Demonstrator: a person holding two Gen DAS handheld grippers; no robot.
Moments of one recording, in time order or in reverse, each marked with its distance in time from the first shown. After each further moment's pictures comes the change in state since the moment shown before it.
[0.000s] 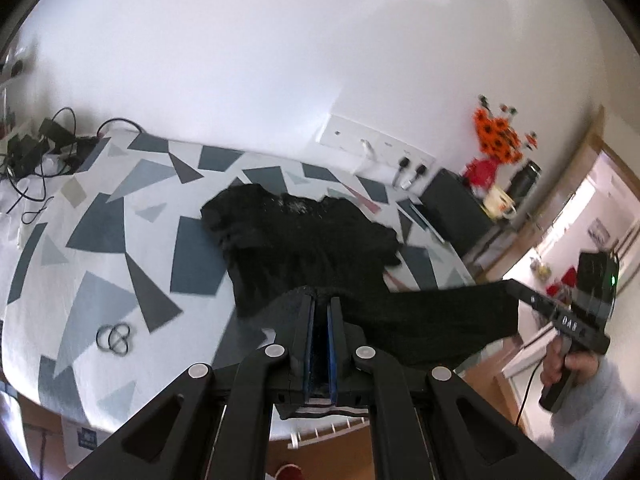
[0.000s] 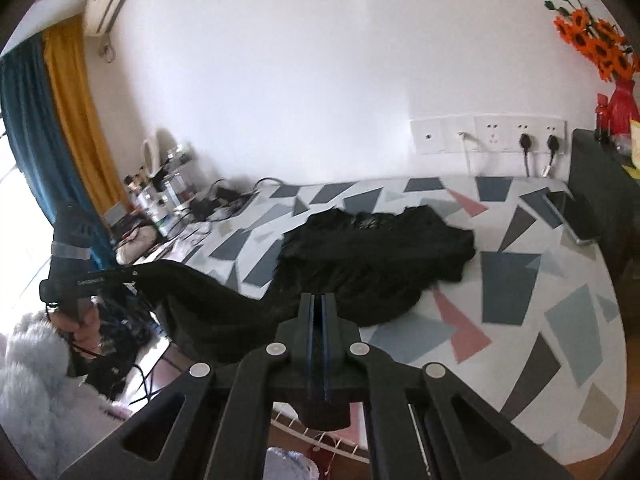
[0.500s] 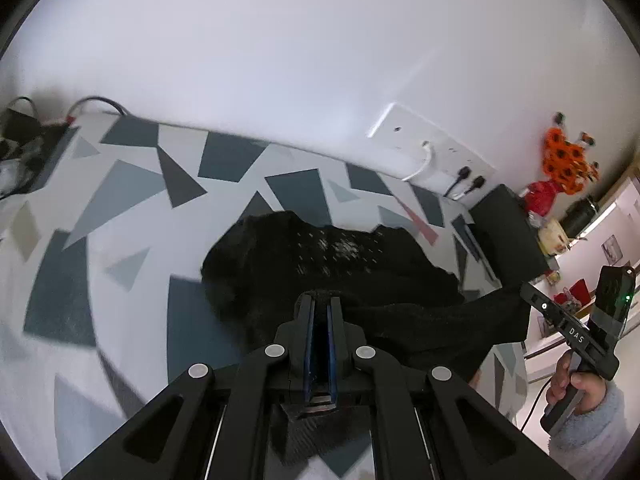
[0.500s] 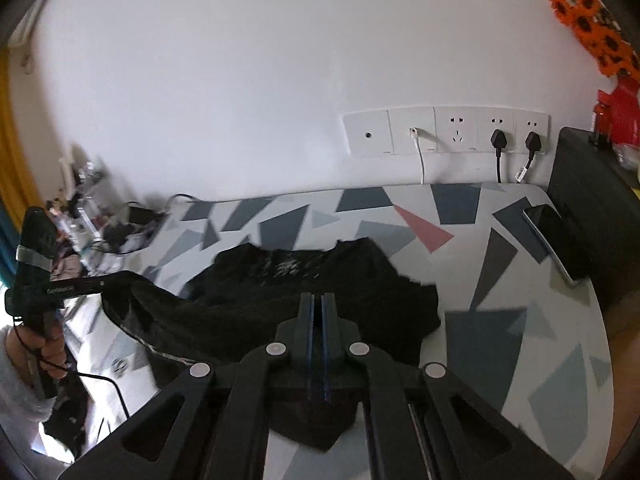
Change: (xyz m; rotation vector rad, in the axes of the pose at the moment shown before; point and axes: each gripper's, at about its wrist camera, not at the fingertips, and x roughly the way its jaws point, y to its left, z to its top) left arm 0.158 0.073 0.124 -0.079 0.160 0.036; right arm 0.143 -0.076 0.097 0.068 0.077 -0.201
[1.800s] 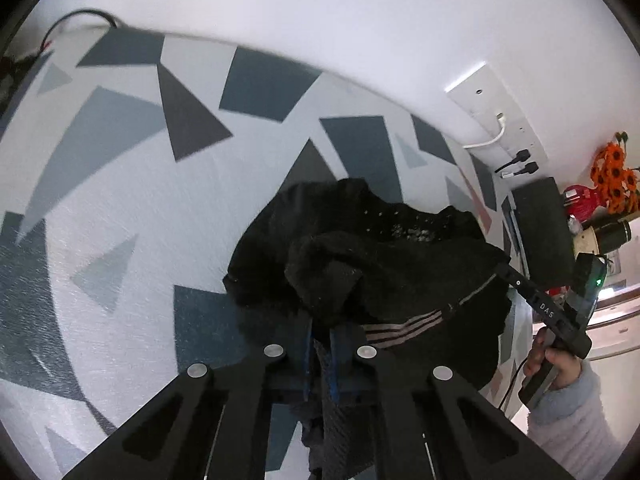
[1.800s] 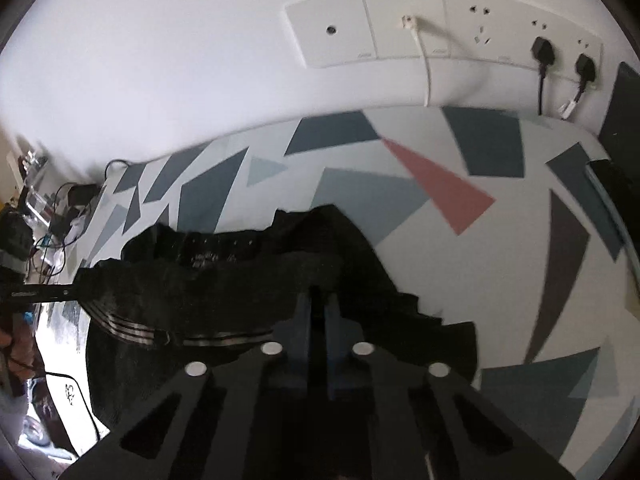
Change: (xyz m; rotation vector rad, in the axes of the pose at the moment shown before) left arm 0.071 0.058 0.027 -0.115 0.264 0.002; right arm 0.149 -0.038 0.015 0.078 0.229 -0.028
